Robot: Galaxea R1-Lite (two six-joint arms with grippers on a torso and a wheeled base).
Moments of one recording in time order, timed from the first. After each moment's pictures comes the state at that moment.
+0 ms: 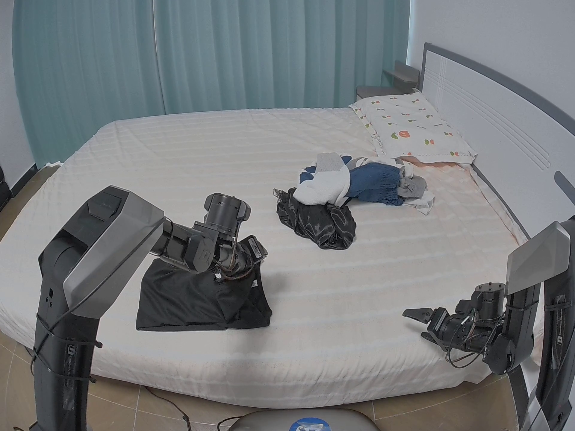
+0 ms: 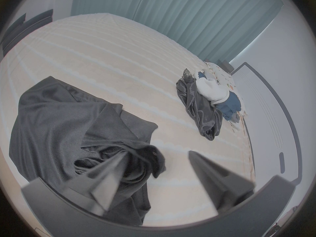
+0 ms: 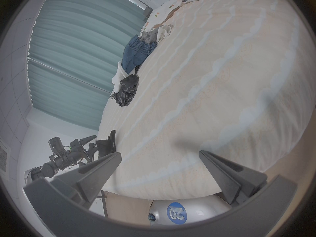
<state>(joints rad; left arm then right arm) -0.38 2.44 -1.58 -0.11 0.03 -0.76 0.13 2.39 -0.26 -1.55 0.34 0.85</state>
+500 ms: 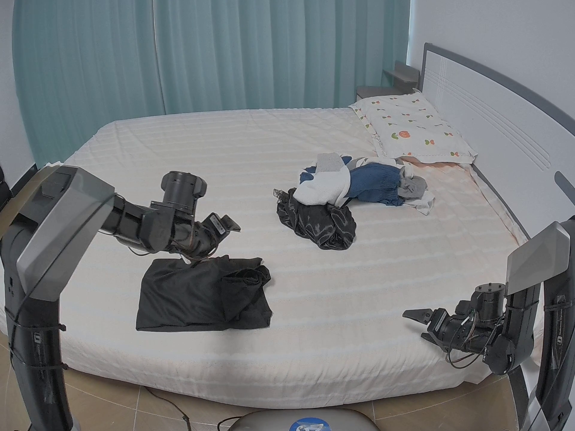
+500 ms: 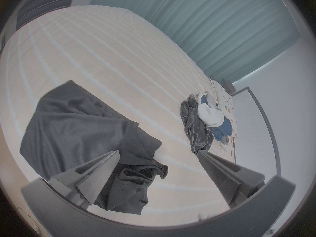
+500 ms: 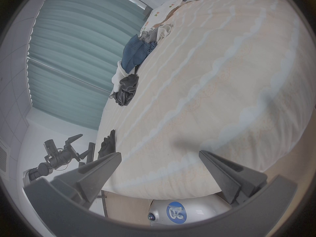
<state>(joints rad) -0.27 2.29 -1.47 -0.10 -0.08 -0.89 0.13 2.40 -0.26 -1.55 0.34 0.84</state>
